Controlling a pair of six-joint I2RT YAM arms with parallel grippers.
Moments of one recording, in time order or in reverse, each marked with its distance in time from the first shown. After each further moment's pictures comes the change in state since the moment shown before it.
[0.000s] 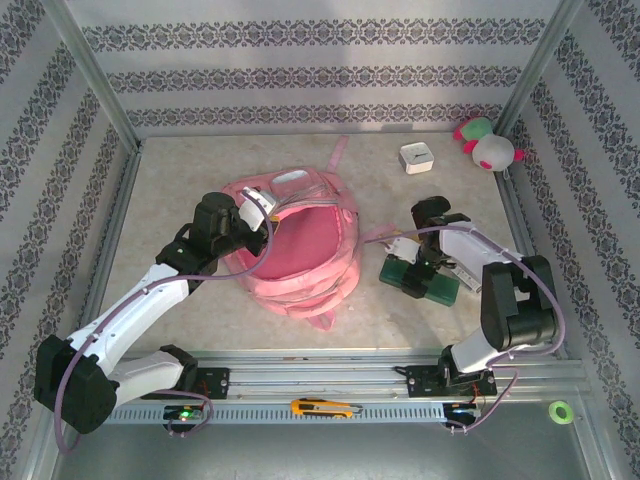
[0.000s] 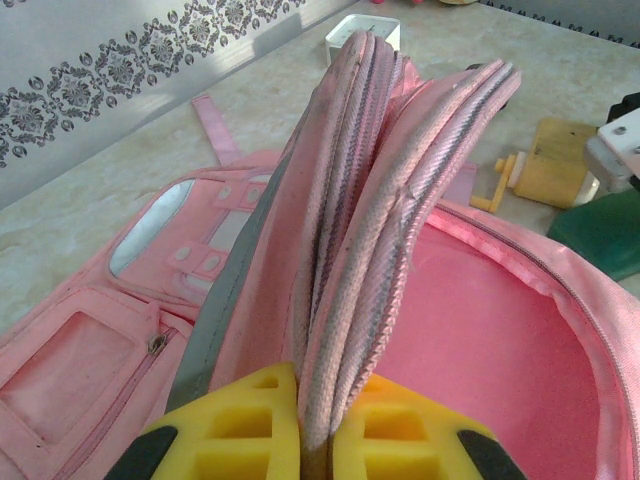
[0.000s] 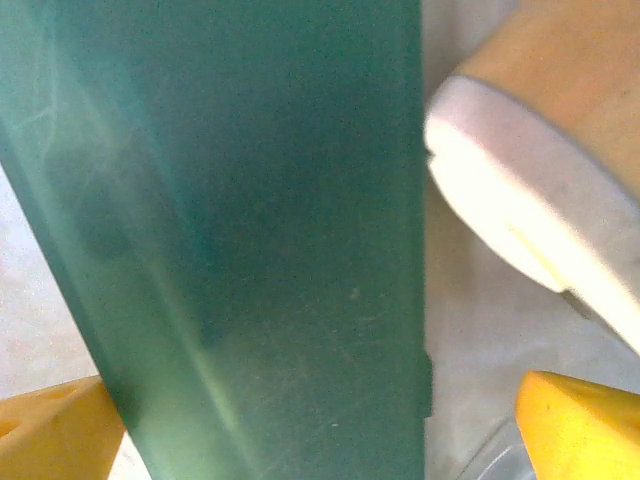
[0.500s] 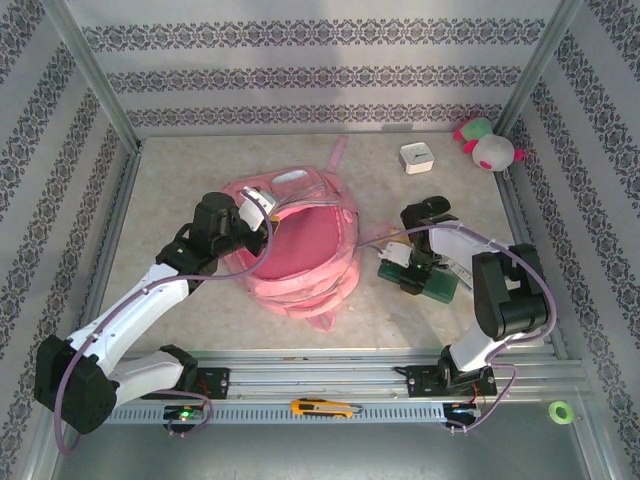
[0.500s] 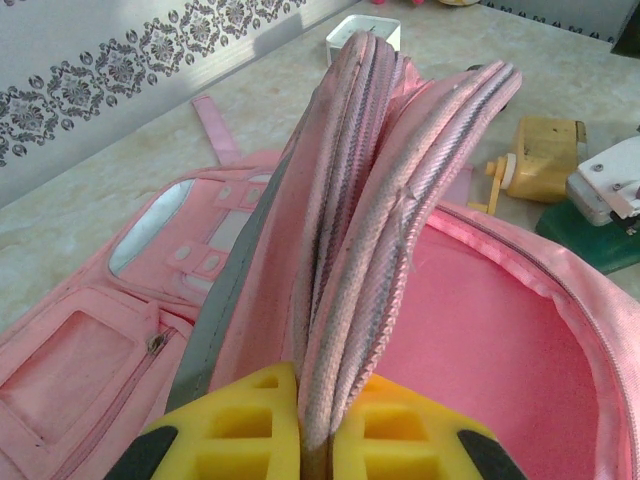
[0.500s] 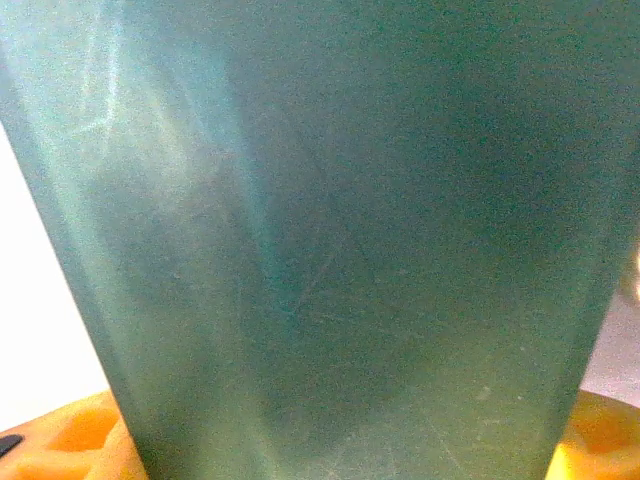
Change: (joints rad) left arm 0.000 0.000 0.000 0.000 0.000 -0.007; right arm 0.067 0.028 -0.011 0.015 0.027 0.027
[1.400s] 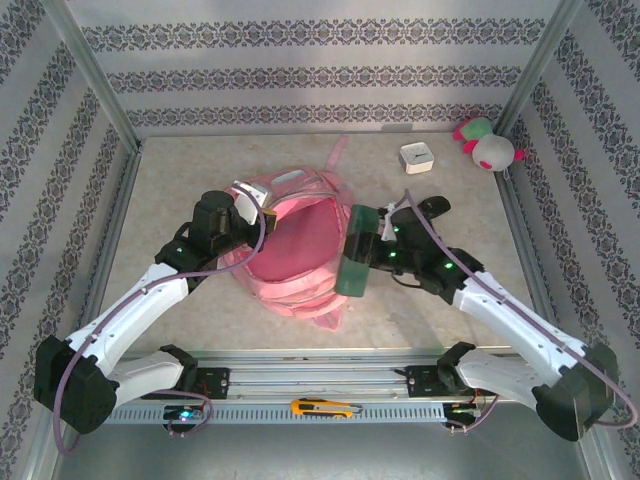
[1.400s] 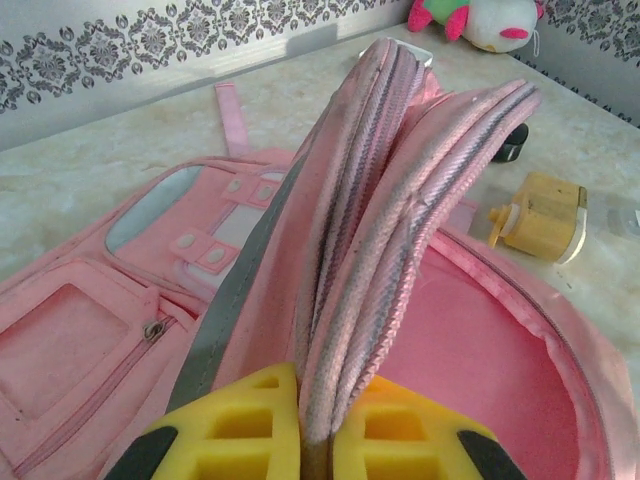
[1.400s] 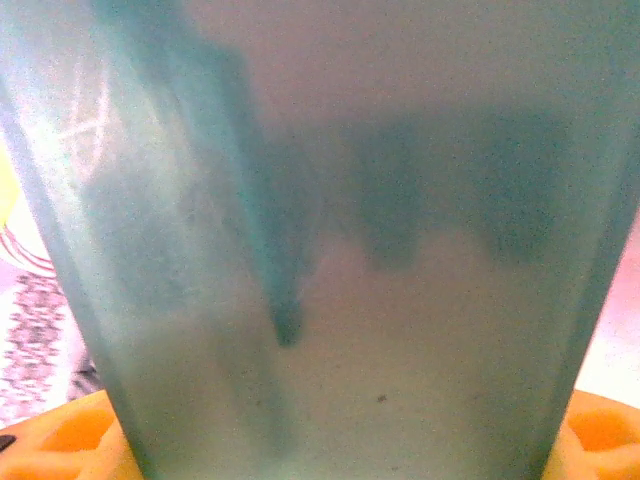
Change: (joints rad) left arm 0.000 -0.001 0.015 0.001 -0.042 -0.213; right arm 0.408 -0.536 -0.076 0.416 -0.271 1.711
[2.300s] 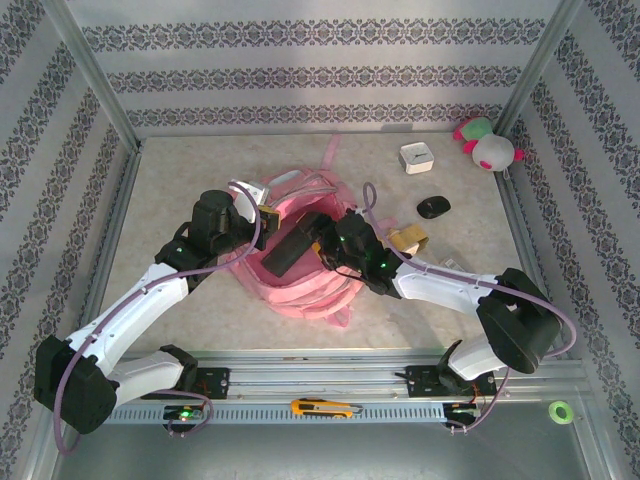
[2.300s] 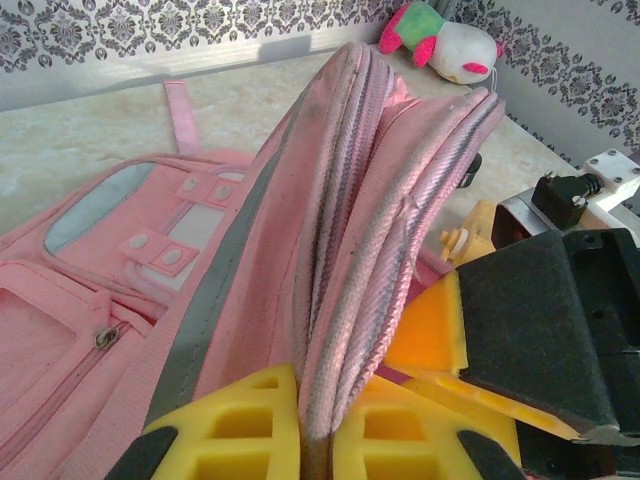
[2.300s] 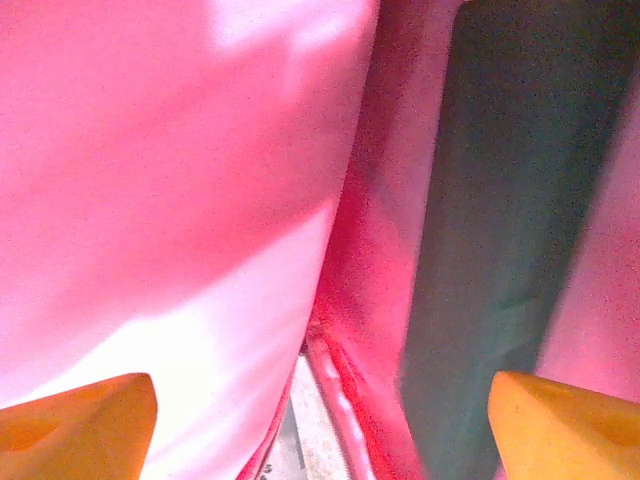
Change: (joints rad) left arm 0.000 0.000 0.000 0.026 0.065 -0.116; right arm 0.169 0.402 -0.023 0.639 0.222 0.617
